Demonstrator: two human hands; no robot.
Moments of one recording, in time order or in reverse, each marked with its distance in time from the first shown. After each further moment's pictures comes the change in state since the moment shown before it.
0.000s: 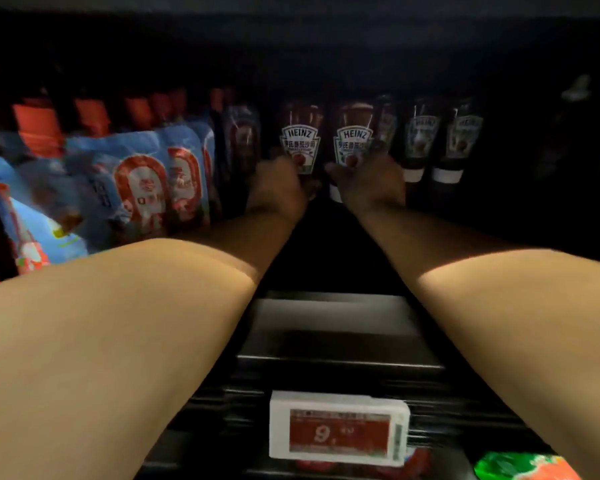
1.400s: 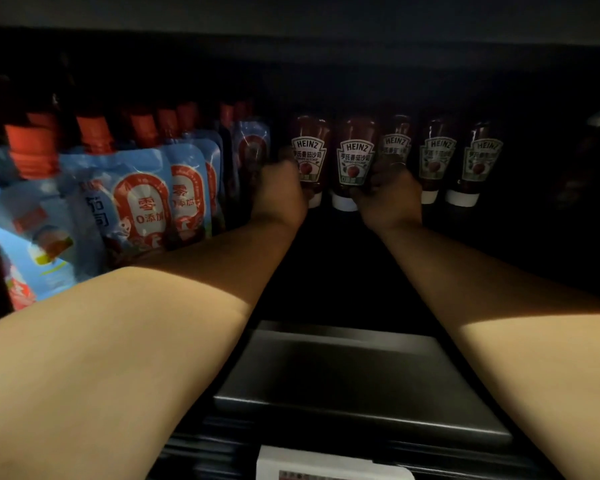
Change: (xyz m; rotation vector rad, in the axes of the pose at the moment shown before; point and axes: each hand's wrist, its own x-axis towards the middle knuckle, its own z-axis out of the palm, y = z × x) left_hand 0.033 -0.006 0.010 0.000 0.003 -0.004; right_hand 0.039 0.028 0.009 0.065 0.030 -0.245
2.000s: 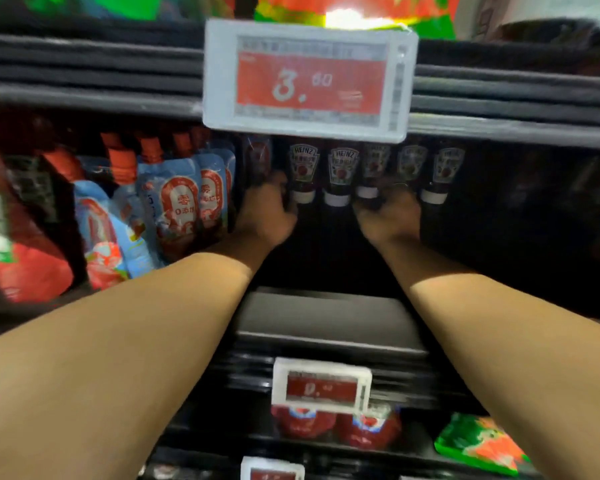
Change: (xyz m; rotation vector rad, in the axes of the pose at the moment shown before) left_hand -0.060 -0.011 -0.046 -0.045 -0.022 0.098; right_hand -0.056 -0.020 -0.050 -0.019 0.037 0.116
